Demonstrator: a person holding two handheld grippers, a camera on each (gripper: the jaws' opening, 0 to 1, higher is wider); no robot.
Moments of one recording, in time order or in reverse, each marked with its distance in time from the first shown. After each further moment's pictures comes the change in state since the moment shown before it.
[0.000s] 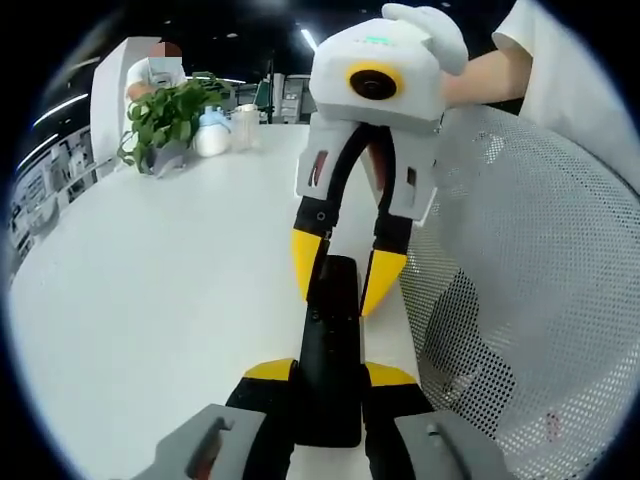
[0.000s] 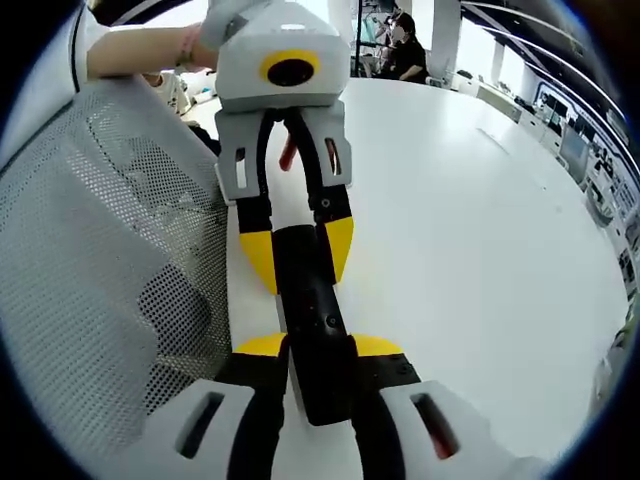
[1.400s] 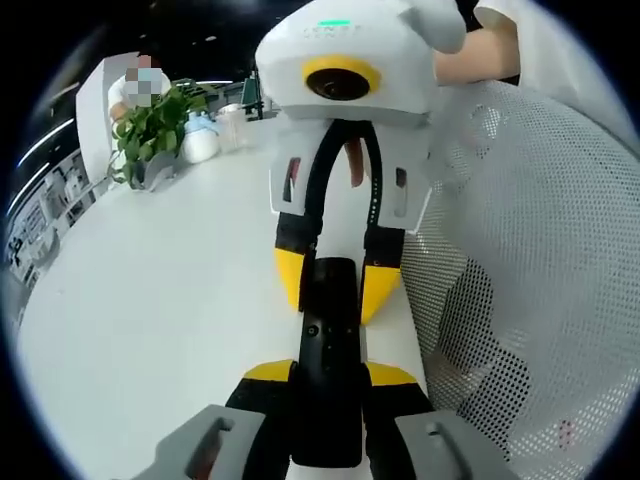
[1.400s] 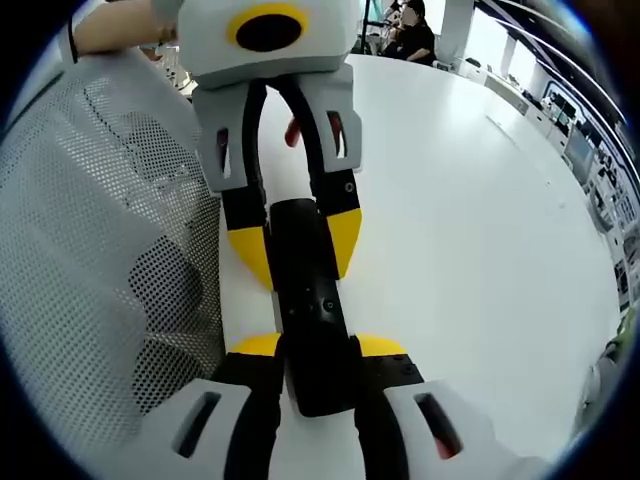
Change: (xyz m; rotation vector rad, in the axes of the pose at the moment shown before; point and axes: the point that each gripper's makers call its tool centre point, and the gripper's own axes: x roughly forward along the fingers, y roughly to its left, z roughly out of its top) left arm 0.014 -0.002 0.011 0.091 0.080 0.054; right arm 0.004 -0.001 -0.014 -0.039 0.116 -0.021
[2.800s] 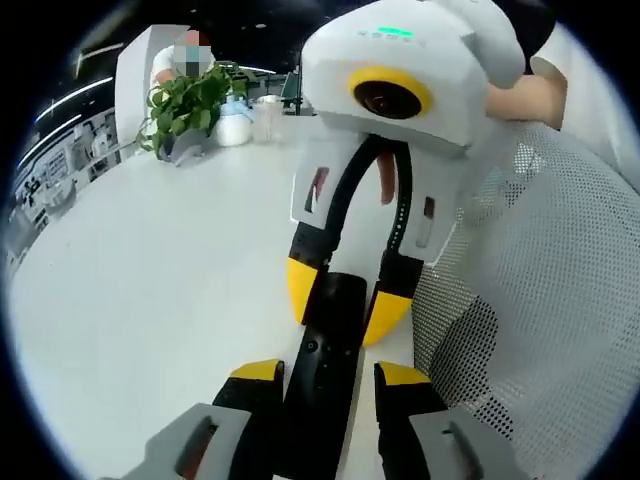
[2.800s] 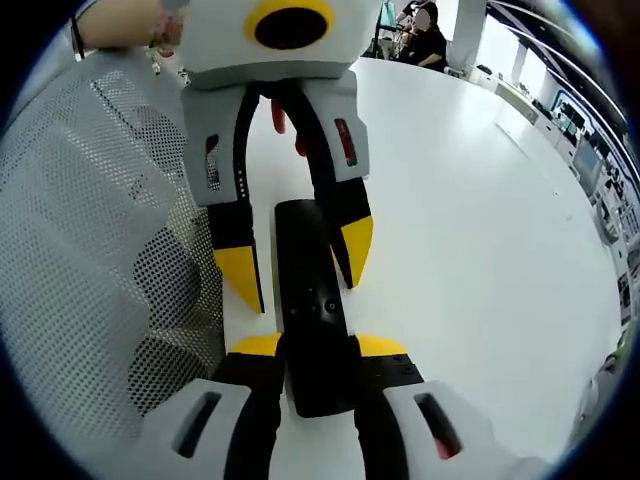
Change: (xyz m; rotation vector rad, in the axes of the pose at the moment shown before) left arm 0.003 -0.001 0.007 -0.236 -0.057 0.035; right arm 0.001 0.000 -0.002 -0.042 -0.013 0.029
